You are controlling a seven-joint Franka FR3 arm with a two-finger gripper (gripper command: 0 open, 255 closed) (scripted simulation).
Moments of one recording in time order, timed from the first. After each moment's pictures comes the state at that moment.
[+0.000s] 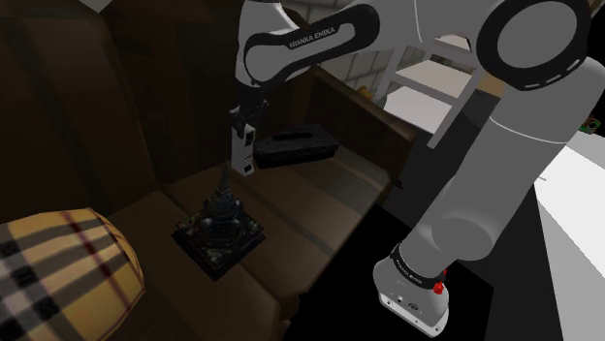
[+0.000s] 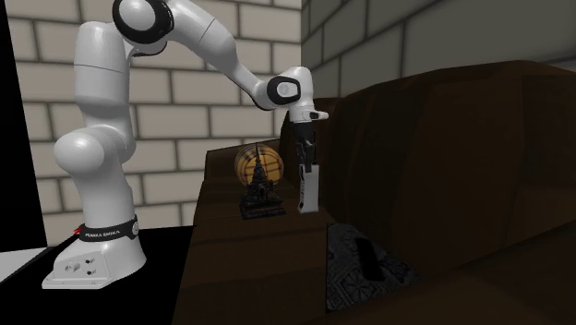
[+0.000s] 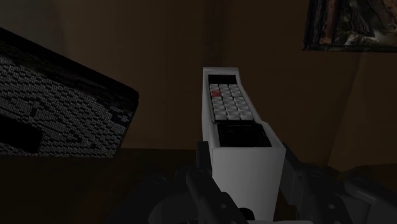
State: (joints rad) arm 0.08 0.12 0.16 -2.03 -0.07 2.22 0.18
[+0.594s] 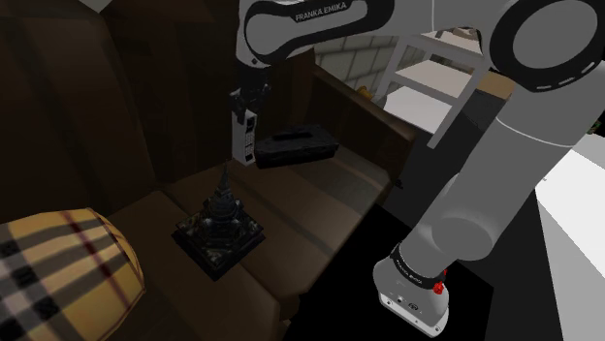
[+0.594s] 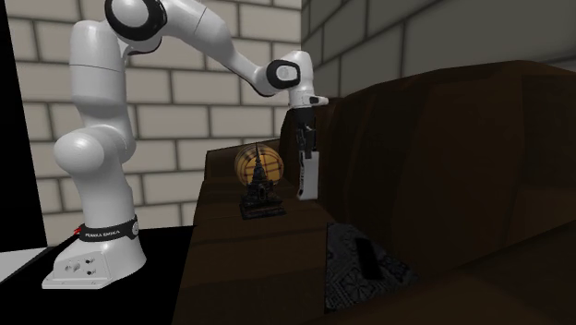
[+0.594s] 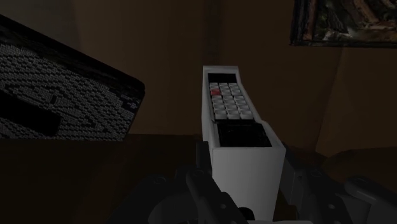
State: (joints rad) arm 0.08 0.07 0.16 -1.96 -0.06 2.10 0.18
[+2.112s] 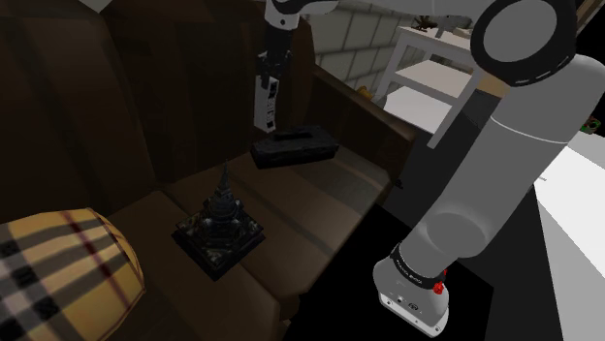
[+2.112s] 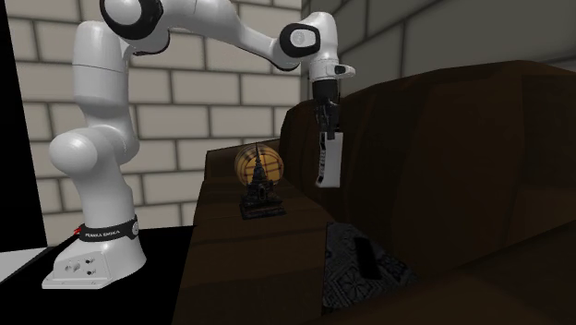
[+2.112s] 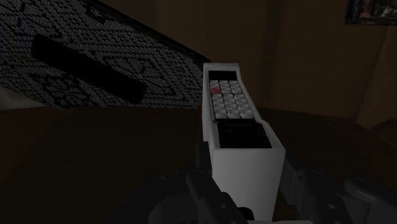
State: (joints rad) arm -0.03 0.11 0.07 -1.72 -0.04 1.91 -0.04
